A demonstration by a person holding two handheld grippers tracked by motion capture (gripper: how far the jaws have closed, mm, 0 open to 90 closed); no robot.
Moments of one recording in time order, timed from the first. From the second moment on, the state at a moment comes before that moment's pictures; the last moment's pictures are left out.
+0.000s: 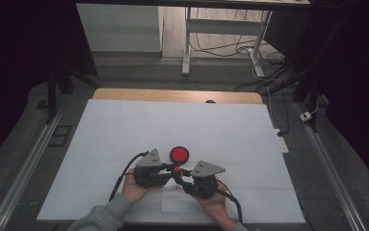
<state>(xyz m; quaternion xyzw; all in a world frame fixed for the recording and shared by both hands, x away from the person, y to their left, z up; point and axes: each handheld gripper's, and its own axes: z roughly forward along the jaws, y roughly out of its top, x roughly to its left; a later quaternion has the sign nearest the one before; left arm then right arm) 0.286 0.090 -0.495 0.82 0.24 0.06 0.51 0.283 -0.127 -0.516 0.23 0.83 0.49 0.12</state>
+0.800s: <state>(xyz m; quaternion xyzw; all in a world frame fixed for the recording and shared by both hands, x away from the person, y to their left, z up) 0.282 0.083 -0.502 0.82 0.24 0.09 0.51 0.286 -0.129 -0.518 0.24 0.83 0.48 0.11</state>
